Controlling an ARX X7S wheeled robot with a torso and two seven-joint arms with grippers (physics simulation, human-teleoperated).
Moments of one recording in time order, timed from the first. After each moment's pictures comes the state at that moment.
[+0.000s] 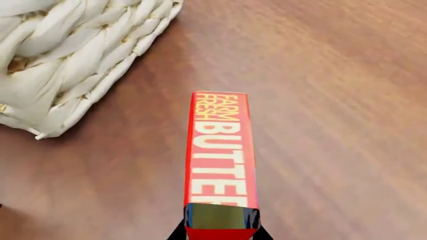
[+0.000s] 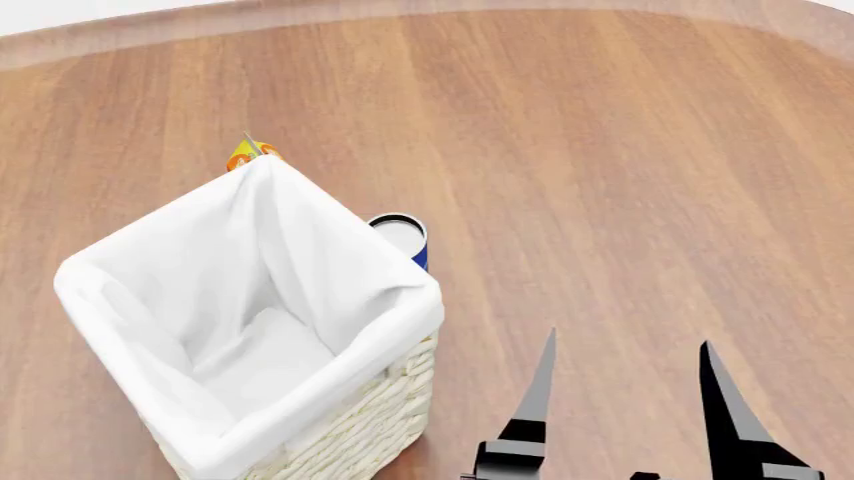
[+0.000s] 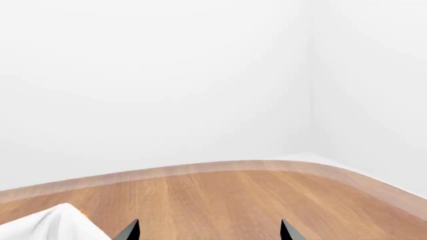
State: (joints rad) left arm 0.03 -0.17 0.63 -0.19 -0.21 -0.18 -0.20; right arm 0.04 0.39 -0.22 -0.67 0.35 0.28 0.49
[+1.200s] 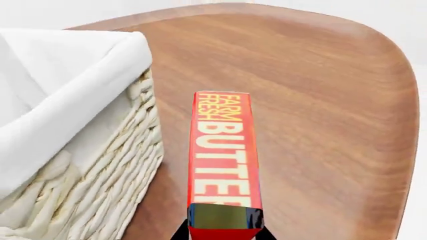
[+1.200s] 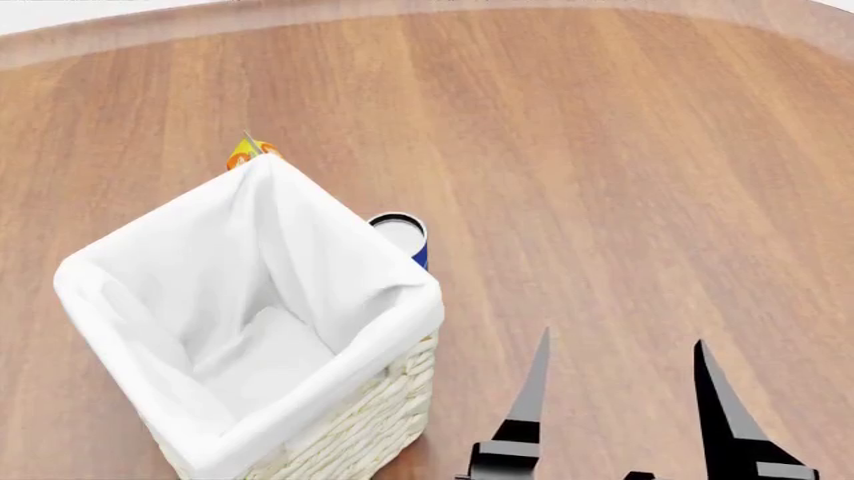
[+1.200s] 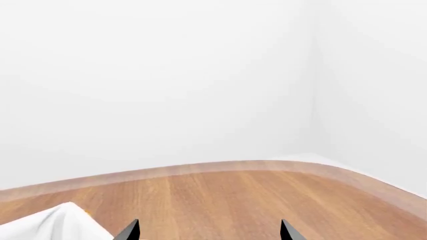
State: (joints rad) left arm 0.08 -0.34 0.72 0.66 -0.18 -0.62 -0.30; right arm 0.04 0.40 -0.24 -0.68 0.35 0.27 0.50
